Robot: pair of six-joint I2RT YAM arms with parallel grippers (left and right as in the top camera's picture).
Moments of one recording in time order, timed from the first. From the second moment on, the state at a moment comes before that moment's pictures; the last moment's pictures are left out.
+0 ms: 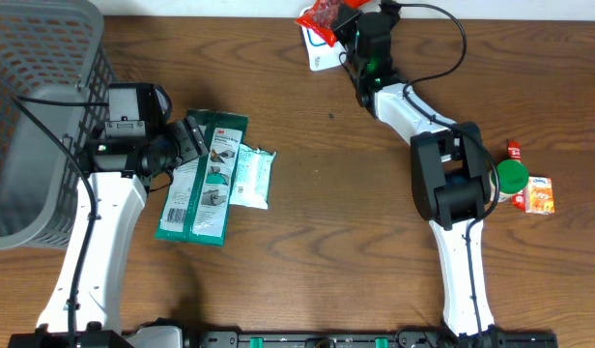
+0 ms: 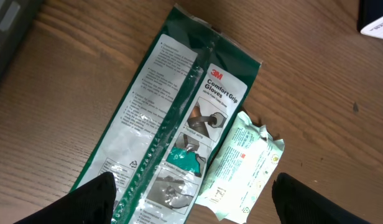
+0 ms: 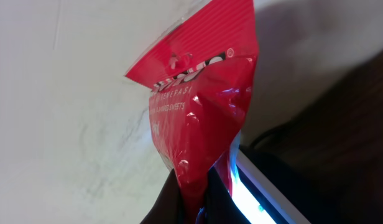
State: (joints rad) left arm 0.02 1.40 1.15 -0.79 0.10 -0.40; right arm 0.30 2.49 1.87 0.42 0.07 1.12
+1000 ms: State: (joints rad) left arm 0.02 1.40 1.15 -0.79 0.10 -0.40; right arm 0.25 2.34 1.87 0.27 -0.11 1.08
